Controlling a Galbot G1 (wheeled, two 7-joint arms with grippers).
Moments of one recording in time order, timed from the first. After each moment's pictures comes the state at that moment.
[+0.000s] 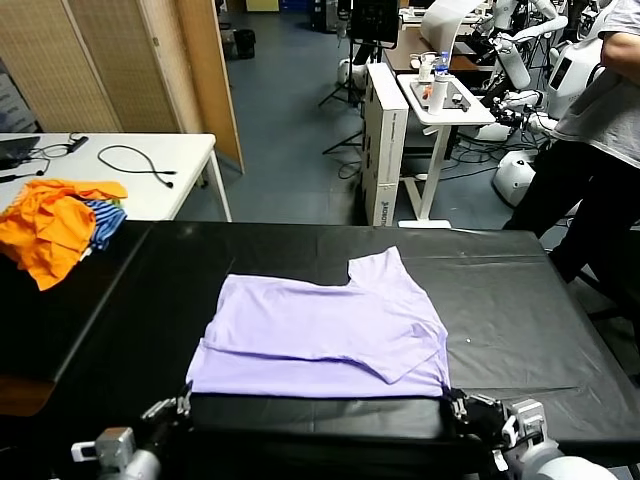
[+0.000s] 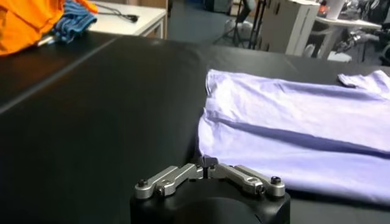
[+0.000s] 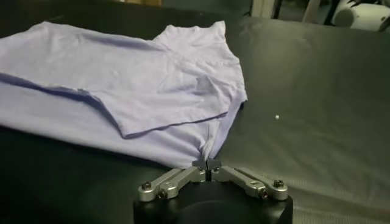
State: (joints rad) left arm 1.80 -1.33 -0.67 -2.24 -0.43 0.46 -0.11; right arm -1.75 1.01 0.65 2.31 0.52 -0.74 0.04
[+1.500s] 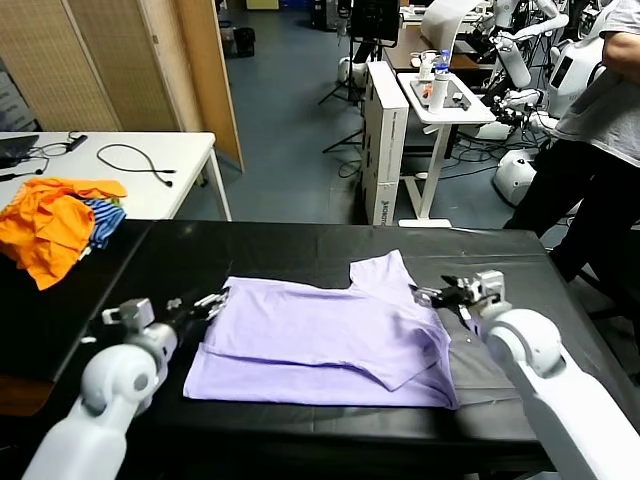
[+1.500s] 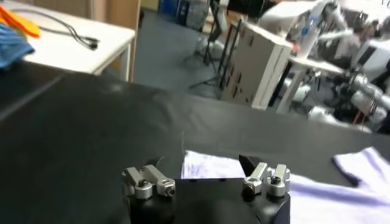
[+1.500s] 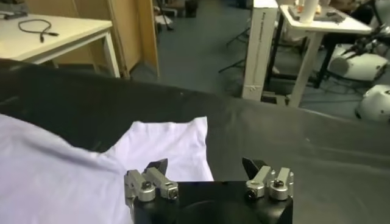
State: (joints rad) left arm 1.08 -1.01 -0.43 -1.83 -0.87 0.60 -0.23; right arm -0.85 0.93 0.24 1.77 0.73 -0.74 0.12
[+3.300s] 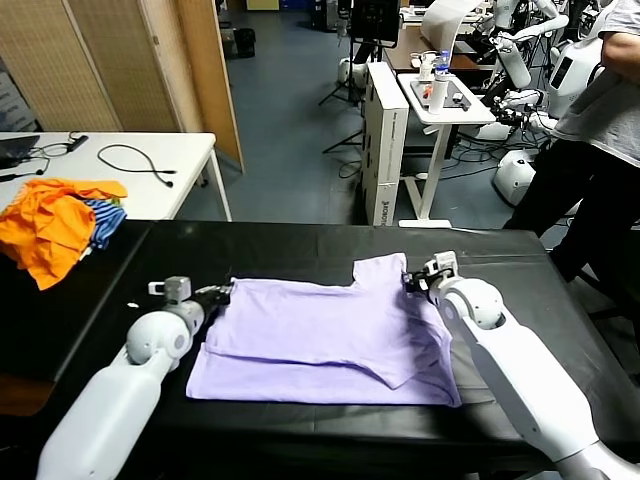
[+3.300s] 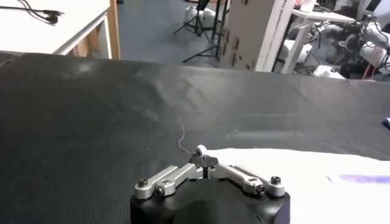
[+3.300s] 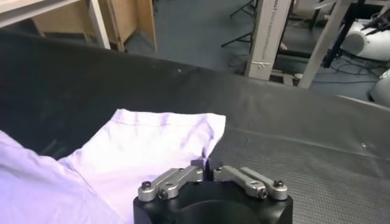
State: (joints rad) left arm 0.87 -1.01 -0.24 -1.56 -0.78 0.58 -0.13; right arm -0.65 1.05 0.07 1.47 0.64 -0.74 0.07
